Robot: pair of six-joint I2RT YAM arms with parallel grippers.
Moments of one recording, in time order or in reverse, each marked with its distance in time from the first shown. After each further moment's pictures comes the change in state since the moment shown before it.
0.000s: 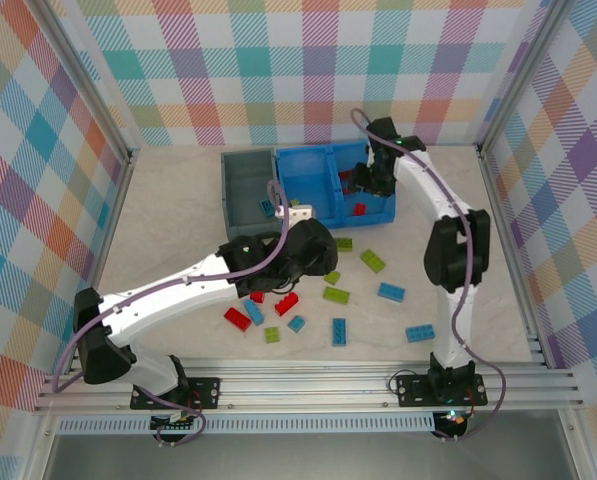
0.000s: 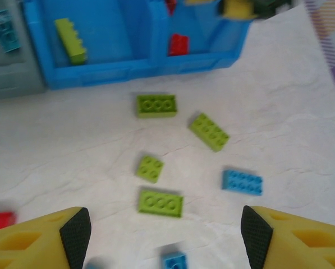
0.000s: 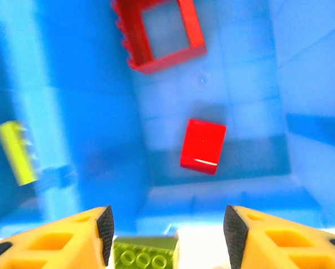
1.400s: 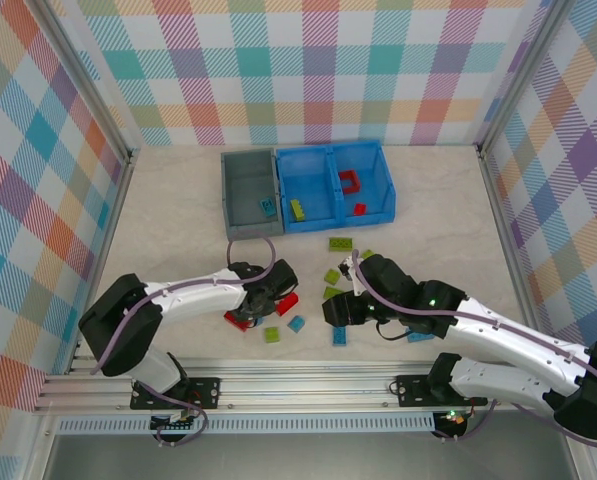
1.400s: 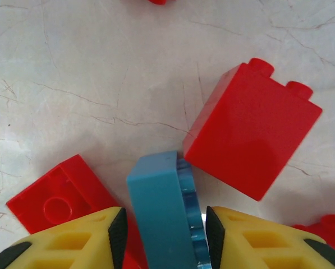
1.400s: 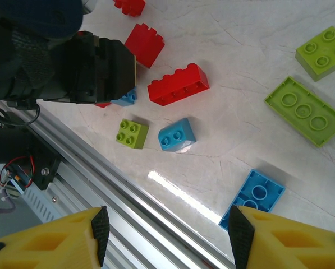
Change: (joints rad) left arm 0.201 0.079 -0.561 0.023 0.130 -0.336; right arm 0.687 -1.101 -1.167 0.349 -0.023 0.253
